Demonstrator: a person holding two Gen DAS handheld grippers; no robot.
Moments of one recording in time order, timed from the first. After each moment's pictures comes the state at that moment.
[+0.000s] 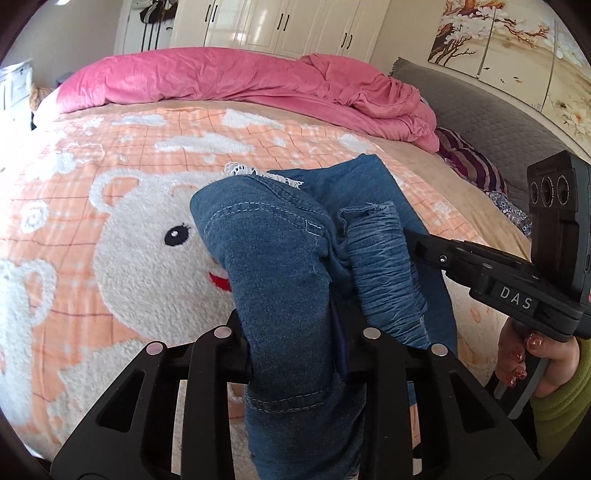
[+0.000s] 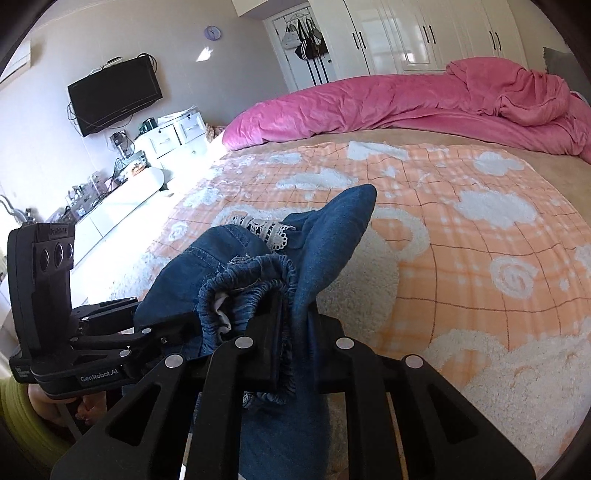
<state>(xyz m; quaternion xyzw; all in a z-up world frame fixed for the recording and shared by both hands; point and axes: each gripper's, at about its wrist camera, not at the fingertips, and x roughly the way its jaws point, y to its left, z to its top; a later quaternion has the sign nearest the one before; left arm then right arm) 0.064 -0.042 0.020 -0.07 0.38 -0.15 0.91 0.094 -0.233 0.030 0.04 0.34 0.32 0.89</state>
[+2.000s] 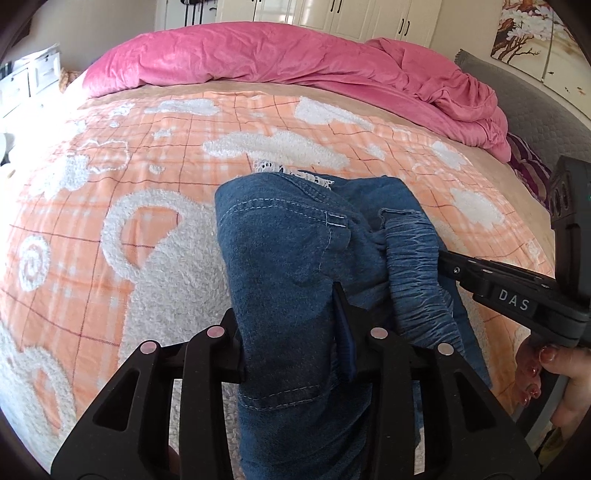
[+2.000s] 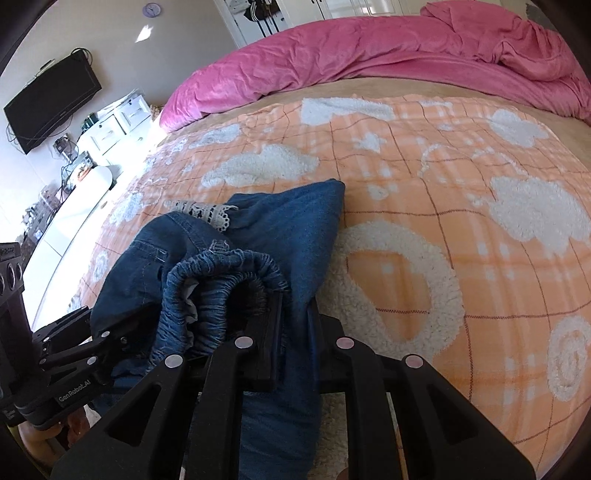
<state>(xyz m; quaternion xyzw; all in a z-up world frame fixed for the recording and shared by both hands) 0.199 0.004 -0.011 -0.06 0.42 -0.05 0.90 0.247 -0.182 -0.023 0.06 0.45 0.24 0.86</state>
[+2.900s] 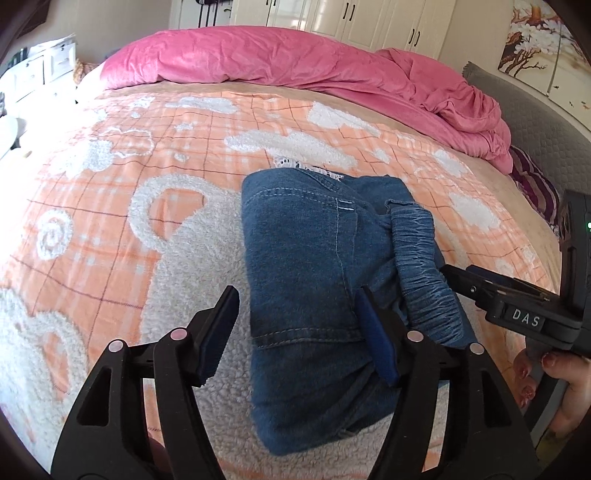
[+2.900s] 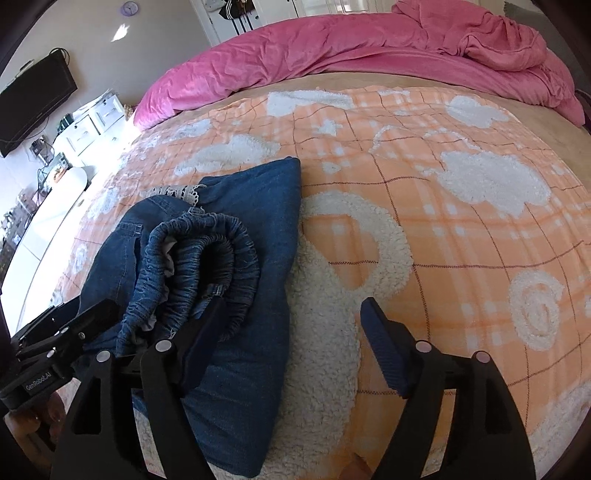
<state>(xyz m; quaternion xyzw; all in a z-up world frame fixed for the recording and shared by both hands) 0.166 0.017 -0.001 -0.09 0.41 -0.03 0.91 0.212 -0.202 -0.015 0.04 0.44 0.19 0.88</state>
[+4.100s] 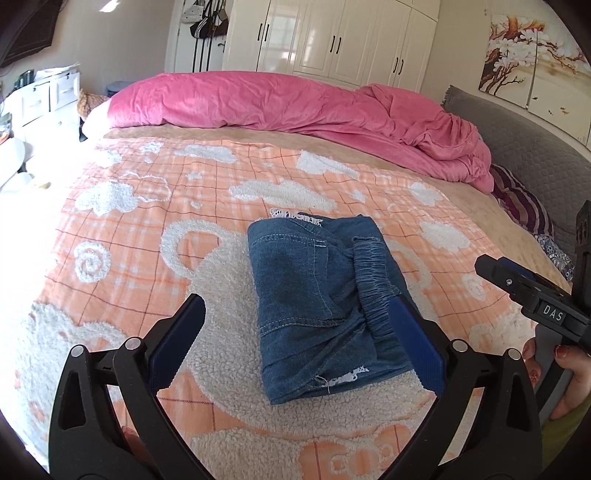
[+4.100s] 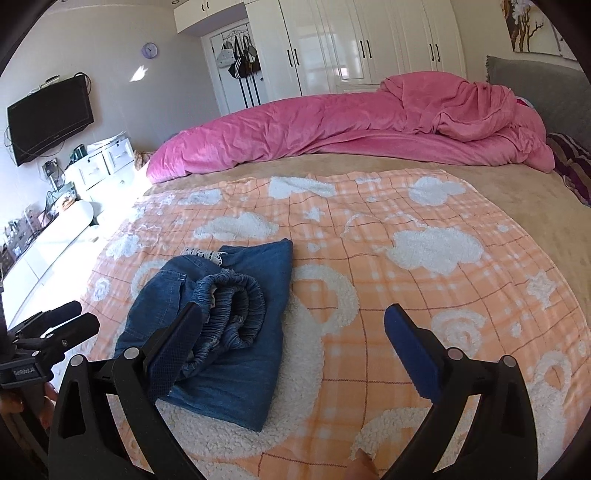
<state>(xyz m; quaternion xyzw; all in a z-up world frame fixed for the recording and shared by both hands) 0.115 0.020 0.054 -0.09 0.34 -0.04 0.93 0.151 -0.234 0.053 0.04 0.32 0.17 0.93</state>
